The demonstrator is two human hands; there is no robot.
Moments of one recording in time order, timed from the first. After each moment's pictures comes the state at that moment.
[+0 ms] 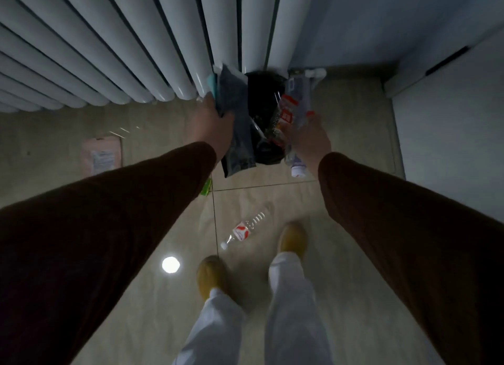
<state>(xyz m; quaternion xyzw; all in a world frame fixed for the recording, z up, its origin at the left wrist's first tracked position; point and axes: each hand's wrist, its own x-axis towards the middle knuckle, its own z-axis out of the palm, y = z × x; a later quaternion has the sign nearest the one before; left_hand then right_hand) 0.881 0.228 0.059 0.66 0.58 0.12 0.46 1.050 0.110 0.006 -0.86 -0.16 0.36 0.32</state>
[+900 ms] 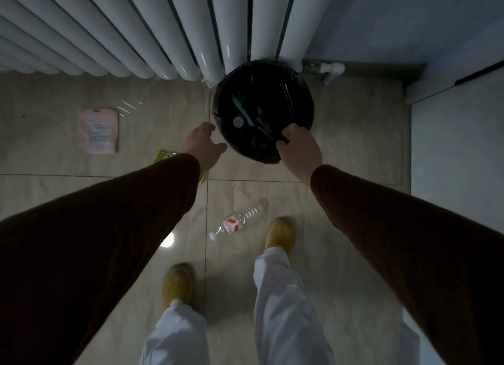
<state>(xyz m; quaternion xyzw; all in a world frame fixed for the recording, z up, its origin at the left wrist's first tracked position) 0.854 0.222 -0.022 0.68 0.61 -0.07 0.40 1.051 0.115 -0.020 -0.85 -0.36 0.36 0.12</state>
